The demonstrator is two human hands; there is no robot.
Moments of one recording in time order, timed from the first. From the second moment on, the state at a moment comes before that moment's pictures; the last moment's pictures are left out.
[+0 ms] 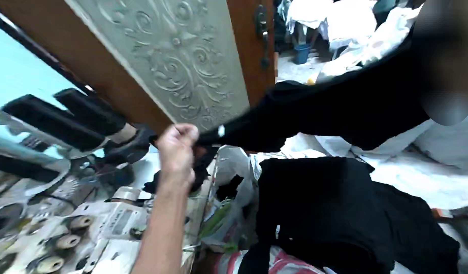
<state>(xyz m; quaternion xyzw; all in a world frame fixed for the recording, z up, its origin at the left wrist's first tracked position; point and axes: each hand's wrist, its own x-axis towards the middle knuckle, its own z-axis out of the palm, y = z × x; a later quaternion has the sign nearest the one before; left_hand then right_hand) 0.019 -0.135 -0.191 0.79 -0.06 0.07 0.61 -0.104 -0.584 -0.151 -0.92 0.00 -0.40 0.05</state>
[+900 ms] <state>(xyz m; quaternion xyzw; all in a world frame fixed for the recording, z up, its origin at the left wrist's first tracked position) -0.288 0.032 -0.381 0.71 0.13 -0.05 0.69 -0.155 -0.243 -0.377 -0.85 -0.51 0.12 0.11</state>
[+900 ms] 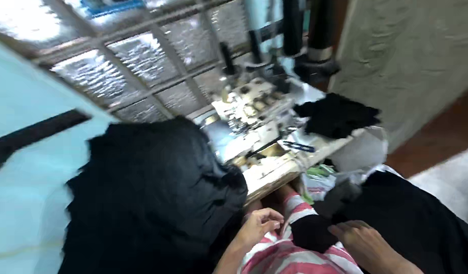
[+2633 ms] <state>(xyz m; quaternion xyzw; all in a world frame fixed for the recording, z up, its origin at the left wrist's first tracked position) -0.432 0.118 -0.185 0.87 0.21 0.45 0.03 -0.131 -0.052 -0.242 -0.63 -0.63 -0.21 0.41</state>
